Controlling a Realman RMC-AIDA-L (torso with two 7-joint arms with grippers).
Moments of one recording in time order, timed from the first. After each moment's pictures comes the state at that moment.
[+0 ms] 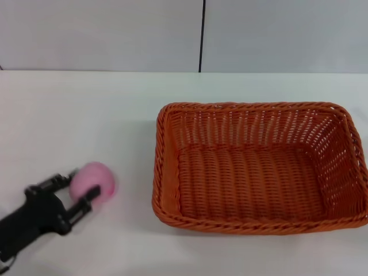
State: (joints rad) left arm -0.26 -2.06 -0.43 0.22 -0.49 -1.60 2.56; right arm 0.22 2.08 -0.62 -0.31 -1.18 -1.71 0.85
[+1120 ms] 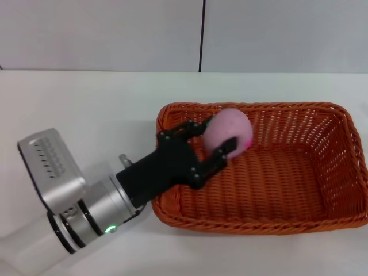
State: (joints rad) left arm -0.42 -2.07 -0.42 -0.36 -0.45 -1.30 2.72; right arm 0.28 2.08 -0.52 -0.16 -1.18 -1.68 0.75
